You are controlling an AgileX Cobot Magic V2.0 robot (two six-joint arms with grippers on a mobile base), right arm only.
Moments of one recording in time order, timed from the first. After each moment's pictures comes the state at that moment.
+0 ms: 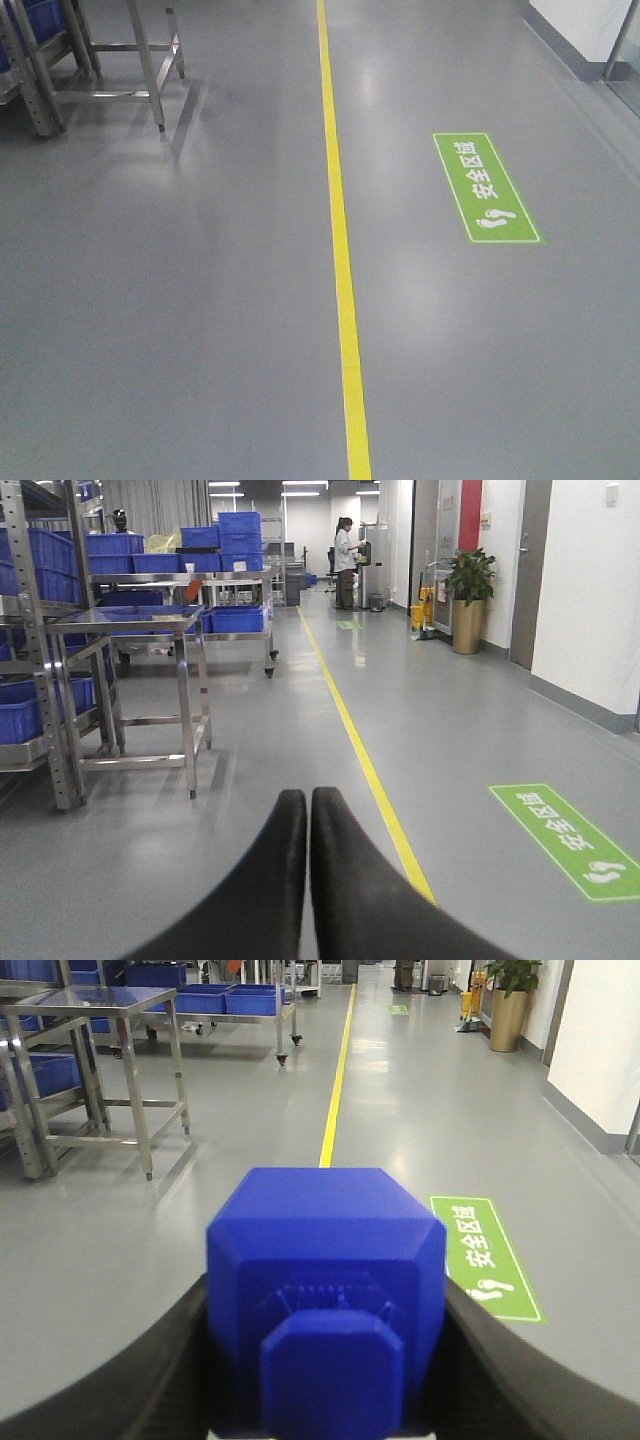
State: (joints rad) arm 0.10 0.17 -0.35 -0.06 0.42 0.02
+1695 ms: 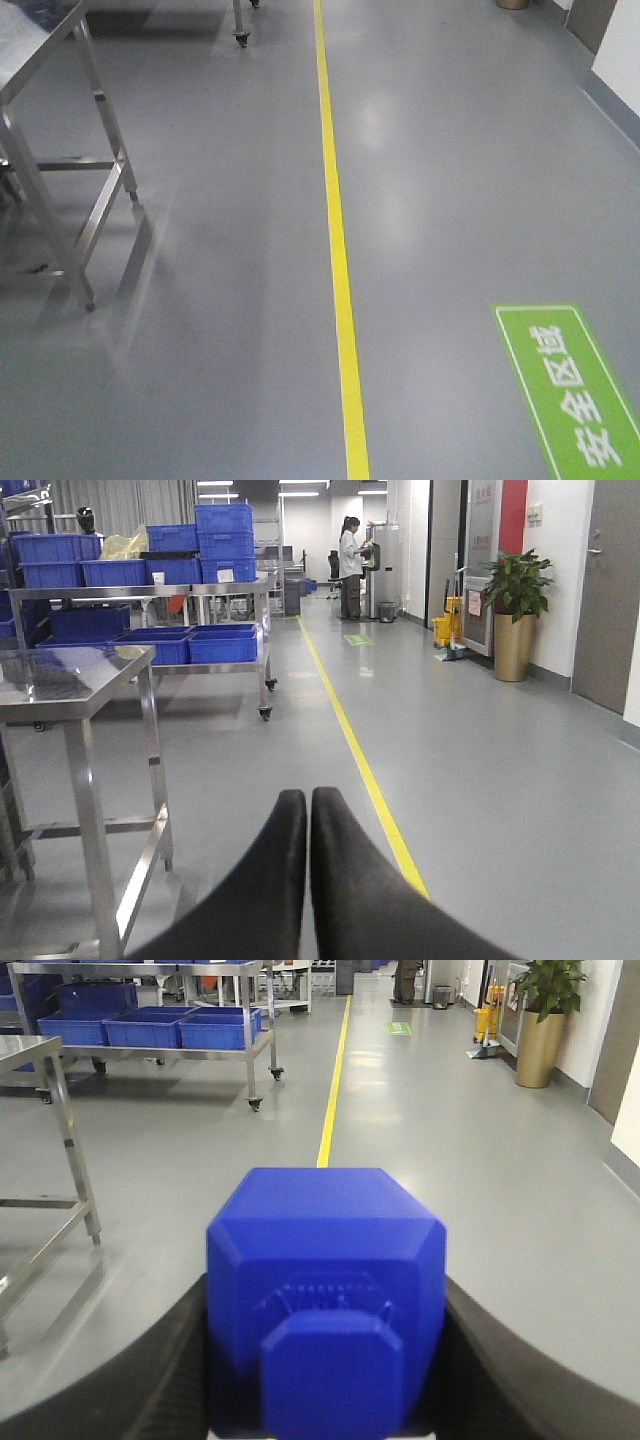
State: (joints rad) arm 0.10 0.17 -0.35 -0.06 0.42 0.02
